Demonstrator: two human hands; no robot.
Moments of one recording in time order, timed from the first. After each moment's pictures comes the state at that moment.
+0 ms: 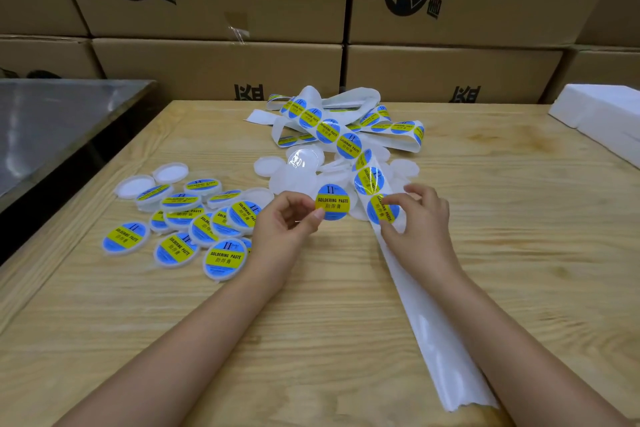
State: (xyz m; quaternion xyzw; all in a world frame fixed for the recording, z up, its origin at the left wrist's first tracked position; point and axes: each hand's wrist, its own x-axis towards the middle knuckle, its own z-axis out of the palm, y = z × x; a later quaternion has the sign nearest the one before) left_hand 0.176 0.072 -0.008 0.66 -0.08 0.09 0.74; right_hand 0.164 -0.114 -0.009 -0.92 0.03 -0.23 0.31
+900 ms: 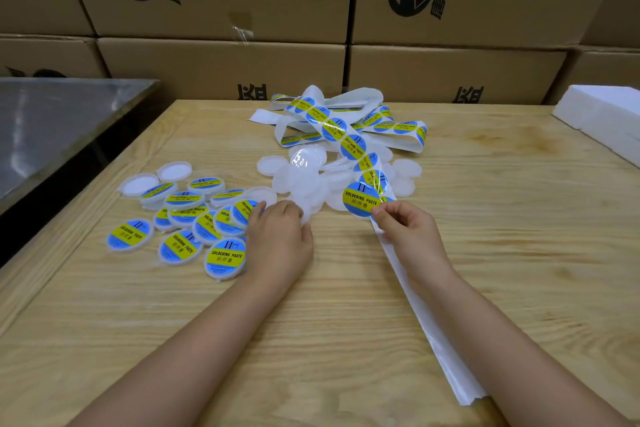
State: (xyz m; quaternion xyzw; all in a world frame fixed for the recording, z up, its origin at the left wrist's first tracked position) left_hand 0.190 0.078 -0.030 0.96 -0.08 0.21 0.17; right_hand 0.167 -0.096 -0.015 -0.69 0.06 -0.13 0.71
